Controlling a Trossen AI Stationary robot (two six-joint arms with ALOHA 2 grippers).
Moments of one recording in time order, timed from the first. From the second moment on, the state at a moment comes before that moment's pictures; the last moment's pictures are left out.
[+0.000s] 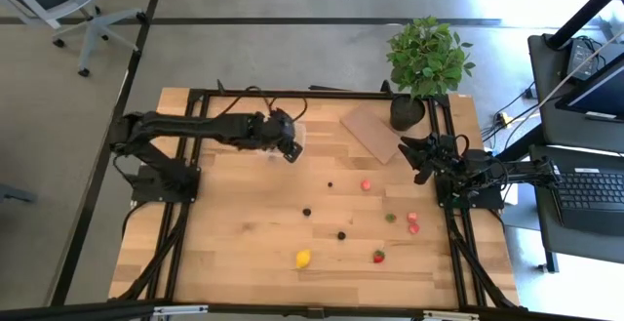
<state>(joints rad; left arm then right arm) 0.18 1.50 1.14 -0.63 -0.40 -0.60 0.09 0.00 0.03 0.15 0.56 0.33</state>
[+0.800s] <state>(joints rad) 0.25 1.69 1.14 -0.57 -0.27 -0.59 0.09 0.00 0.03 0.17 0.56 0.30</state>
